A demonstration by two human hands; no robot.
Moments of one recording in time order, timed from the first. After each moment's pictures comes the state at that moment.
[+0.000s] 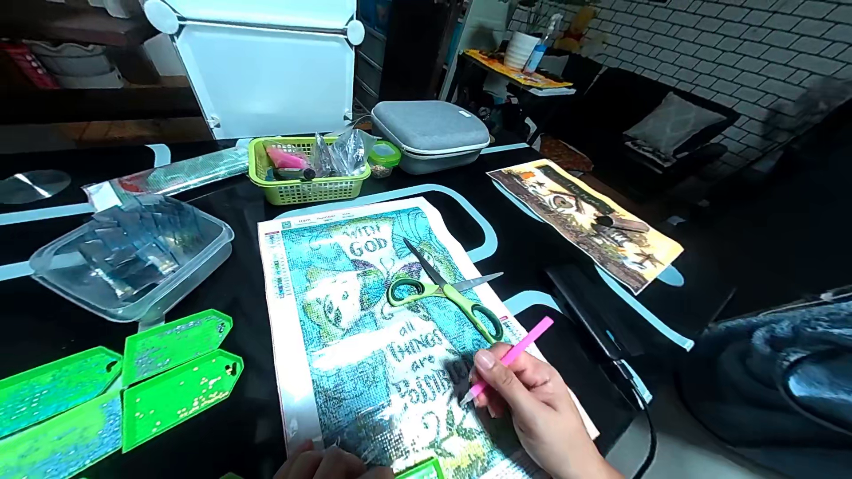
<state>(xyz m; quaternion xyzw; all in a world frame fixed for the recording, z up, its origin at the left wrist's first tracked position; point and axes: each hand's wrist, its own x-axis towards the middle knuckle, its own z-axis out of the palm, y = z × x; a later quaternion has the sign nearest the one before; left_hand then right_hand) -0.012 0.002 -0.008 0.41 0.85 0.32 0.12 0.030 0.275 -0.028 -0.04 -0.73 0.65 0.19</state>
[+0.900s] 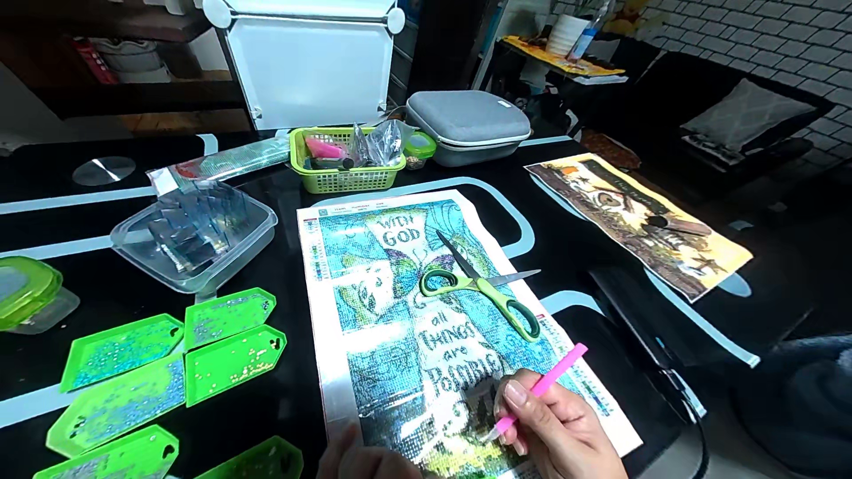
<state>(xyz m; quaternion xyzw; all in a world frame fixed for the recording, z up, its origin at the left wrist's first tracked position) 0.005 0.006 -0.004 0.41 0.85 0.31 0.06 0.047 0.247 -0.026 -0.03 -0.66 0.74 0.13</state>
